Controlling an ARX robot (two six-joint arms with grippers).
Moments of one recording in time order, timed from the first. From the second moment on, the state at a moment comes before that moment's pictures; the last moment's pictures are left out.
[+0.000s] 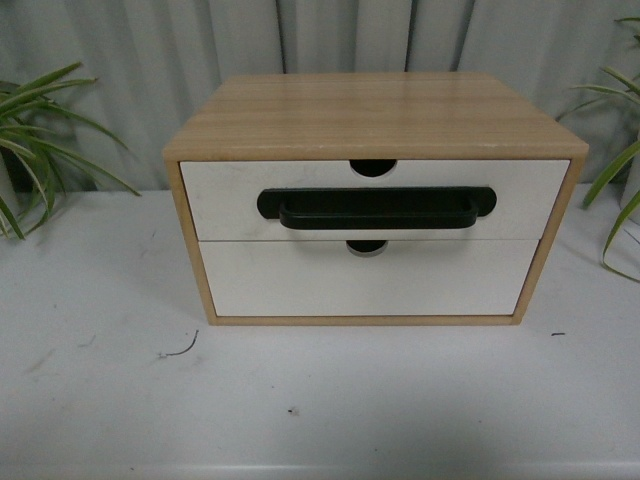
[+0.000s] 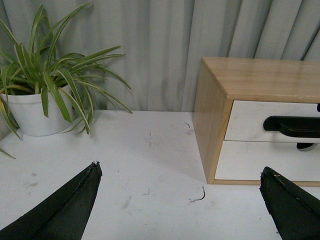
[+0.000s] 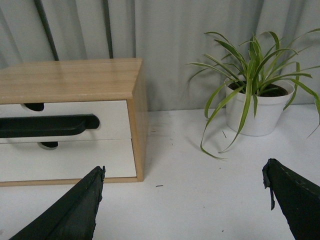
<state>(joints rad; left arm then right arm) 0.00 0.01 0.01 0.00 0.00 -0.01 0.00 0.00 0.01 0.00 0.00 0.00</state>
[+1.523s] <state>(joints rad) -0.12 0.28 0.17 -0.21 -0.34 -0.21 -0.01 0.23 0.04 0.08 -0.03 0.09</state>
